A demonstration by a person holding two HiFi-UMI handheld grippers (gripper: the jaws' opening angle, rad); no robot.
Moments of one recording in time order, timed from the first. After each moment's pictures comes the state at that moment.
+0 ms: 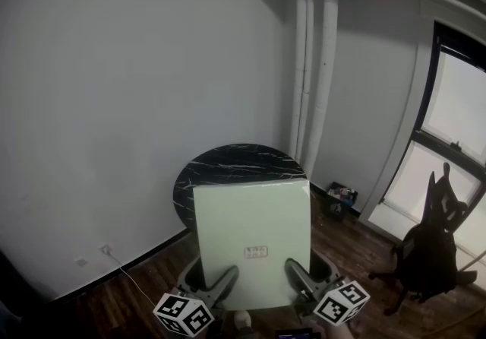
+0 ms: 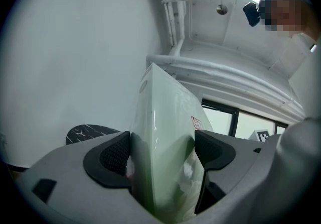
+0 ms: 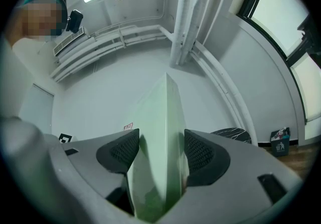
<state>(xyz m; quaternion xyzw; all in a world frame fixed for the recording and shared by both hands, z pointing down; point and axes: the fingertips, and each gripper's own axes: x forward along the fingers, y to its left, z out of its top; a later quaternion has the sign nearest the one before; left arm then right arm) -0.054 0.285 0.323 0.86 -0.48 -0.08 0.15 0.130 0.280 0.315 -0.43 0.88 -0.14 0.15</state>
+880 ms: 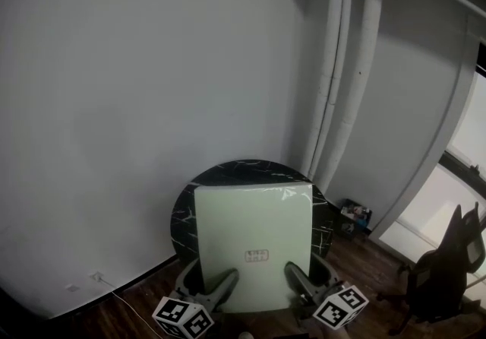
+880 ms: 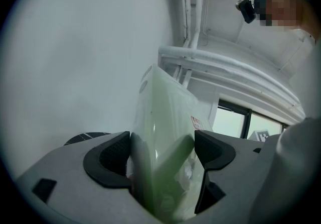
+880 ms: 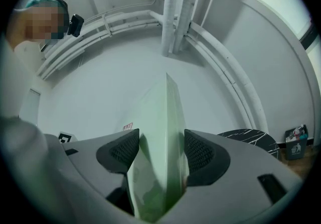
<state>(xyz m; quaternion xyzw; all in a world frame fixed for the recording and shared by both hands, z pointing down) -0.135 0.023 0.330 0.86 -0.48 -0.08 0.16 0.047 0.018 0.327 -0.44 0.87 -0.16 0.14</state>
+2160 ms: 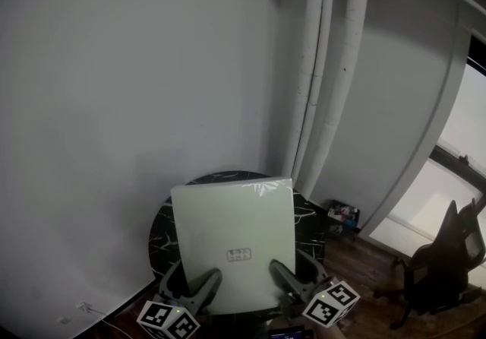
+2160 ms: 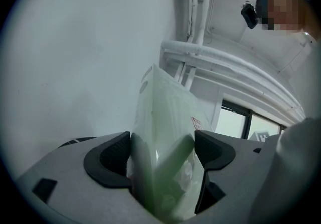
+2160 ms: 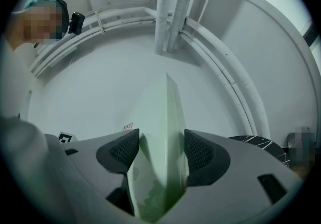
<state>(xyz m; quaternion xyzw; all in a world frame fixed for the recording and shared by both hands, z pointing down) -0.140 -0.102 0.334 0.87 -0.46 -0.08 0.17 0.042 -0.096 0.330 -0.46 0.86 -0.16 0.14</state>
